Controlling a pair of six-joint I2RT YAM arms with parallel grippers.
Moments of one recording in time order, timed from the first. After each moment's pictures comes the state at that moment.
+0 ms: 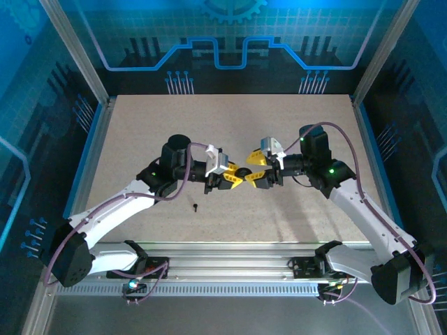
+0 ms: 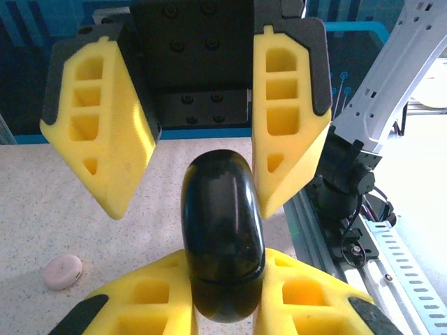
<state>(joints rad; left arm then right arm) -0.61 1.24 0.89 0.06 0.90 0.27 0.40 1.10 0.98 -0.36 -1.02 -0.39</state>
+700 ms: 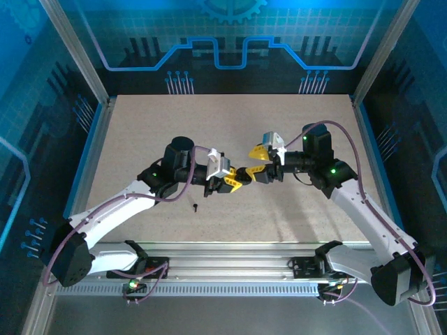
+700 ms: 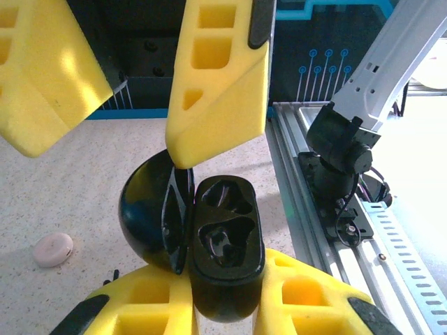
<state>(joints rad) -0.62 1.24 0.89 -0.02 0.87 0.31 0.38 1.10 0.98 -0.32 -0.93 -0.33</state>
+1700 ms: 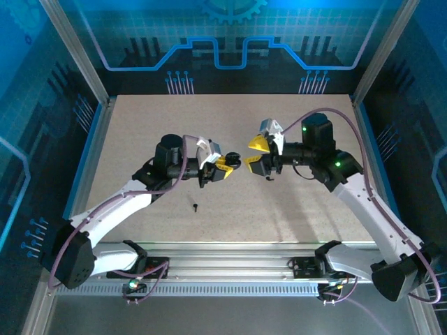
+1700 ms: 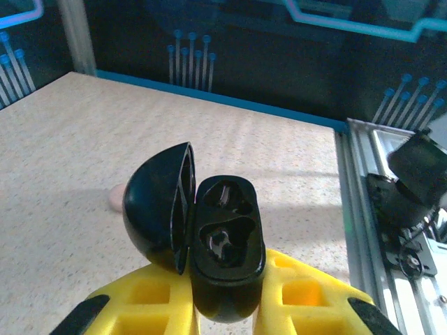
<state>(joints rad) -0.50 1.22 0.82 0.08 0.74 0.12 0.45 1.14 1.18 -0.50 -0.77 -0.21</state>
